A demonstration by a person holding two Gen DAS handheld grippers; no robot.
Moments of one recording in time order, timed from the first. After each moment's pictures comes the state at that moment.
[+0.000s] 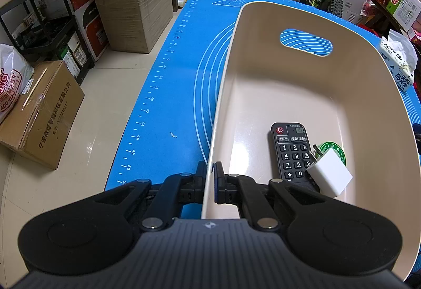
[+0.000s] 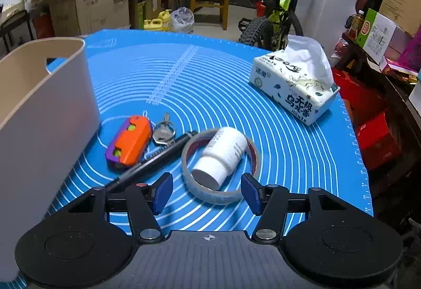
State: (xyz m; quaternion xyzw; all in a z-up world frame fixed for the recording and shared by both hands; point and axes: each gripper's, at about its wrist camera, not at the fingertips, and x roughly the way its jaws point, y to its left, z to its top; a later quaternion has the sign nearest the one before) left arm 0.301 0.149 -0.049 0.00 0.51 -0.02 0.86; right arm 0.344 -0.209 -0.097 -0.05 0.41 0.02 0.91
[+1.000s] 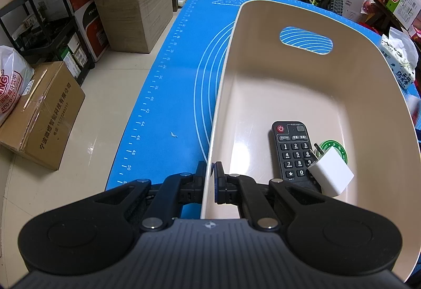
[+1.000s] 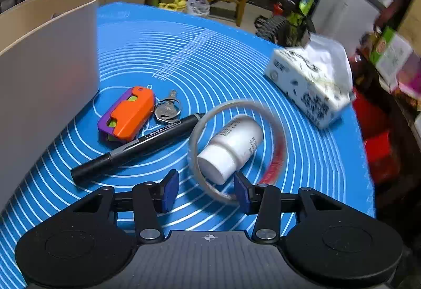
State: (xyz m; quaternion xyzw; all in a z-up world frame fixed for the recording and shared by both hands) left arm 0.302 0.146 -0.050 0.00 0.51 -0.02 0.86; right arm 0.351 -0.203 -0.123 -0.10 0.42 0.03 0.90
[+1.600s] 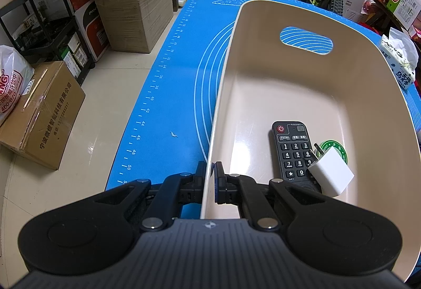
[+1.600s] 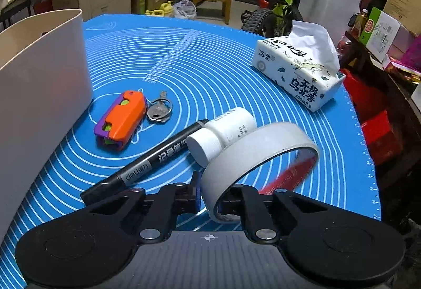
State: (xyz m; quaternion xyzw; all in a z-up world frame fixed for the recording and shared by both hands) left arm 0.302 0.146 -0.050 0.00 0.51 -0.02 0.86; right arm 0.342 -0.209 -0.121 -0.07 0.42 0.01 0.91
